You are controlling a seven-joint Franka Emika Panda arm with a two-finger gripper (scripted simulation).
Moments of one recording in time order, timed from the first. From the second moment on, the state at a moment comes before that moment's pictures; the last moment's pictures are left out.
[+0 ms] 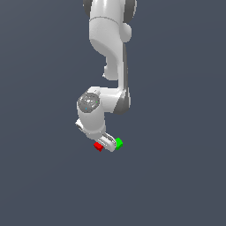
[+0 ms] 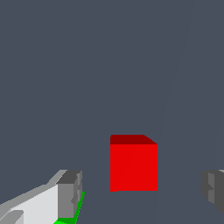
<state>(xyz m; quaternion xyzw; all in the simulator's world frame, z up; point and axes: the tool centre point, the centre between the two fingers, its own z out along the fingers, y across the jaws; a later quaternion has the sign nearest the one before) 0.057 -0.074 0.068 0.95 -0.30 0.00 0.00</state>
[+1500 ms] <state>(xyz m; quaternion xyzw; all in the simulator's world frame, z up) 0.057 -0.073 0.020 0.95 -0.30 0.00 0.00</state>
